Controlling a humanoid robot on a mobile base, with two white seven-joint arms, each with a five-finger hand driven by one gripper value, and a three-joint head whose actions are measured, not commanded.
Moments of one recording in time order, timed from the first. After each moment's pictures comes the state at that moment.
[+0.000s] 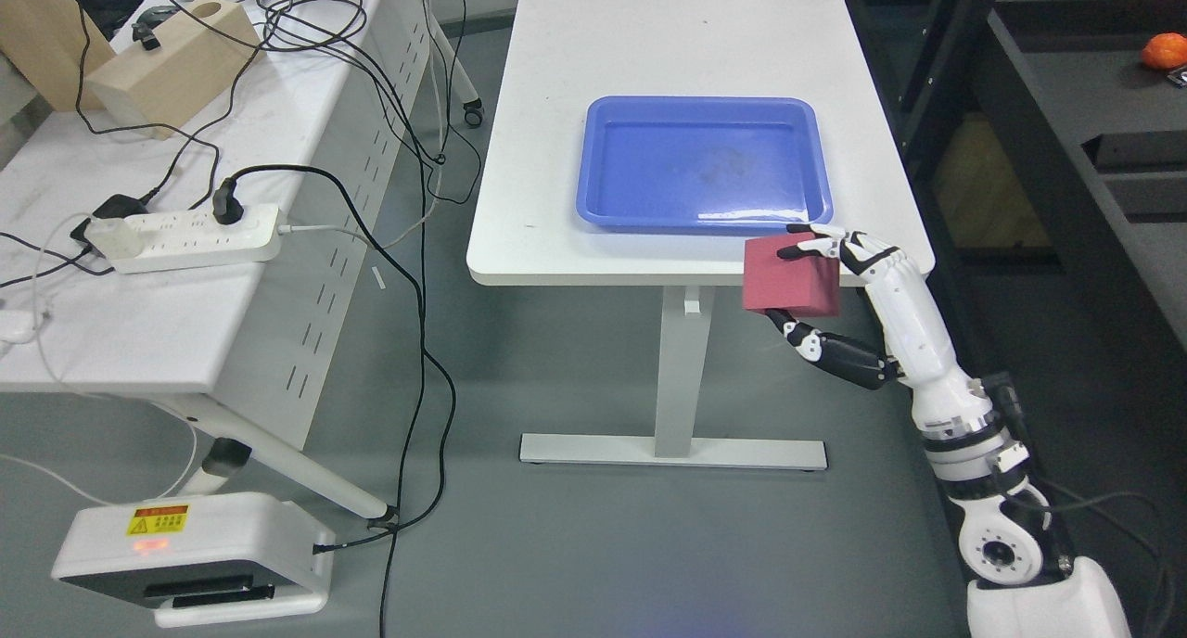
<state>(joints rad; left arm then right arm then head) -0.06 0.00 -0.31 0.00 0.13 -0.11 -0.16 0.00 -0.08 0.00 -1.64 0.63 -0.67 -0.02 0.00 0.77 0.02</state>
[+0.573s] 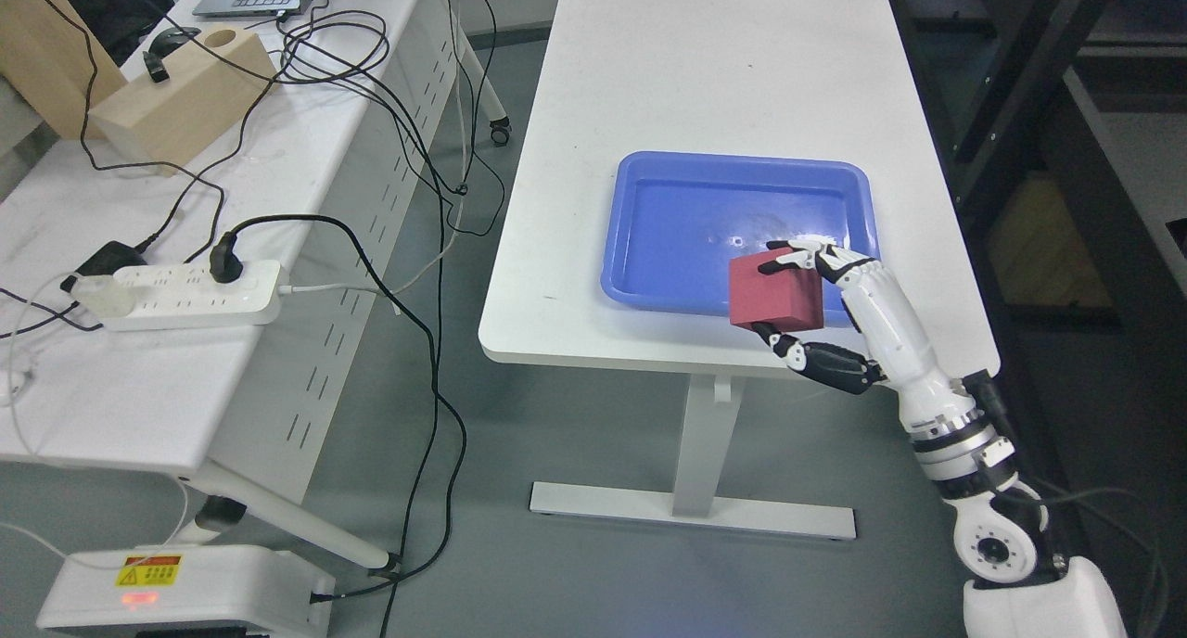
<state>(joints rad) -0.06 0.00 -0.31 0.00 0.13 -0.10 -0.16 0.00 -0.08 0.00 -1.64 0.64 -0.63 0.08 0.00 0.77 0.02</state>
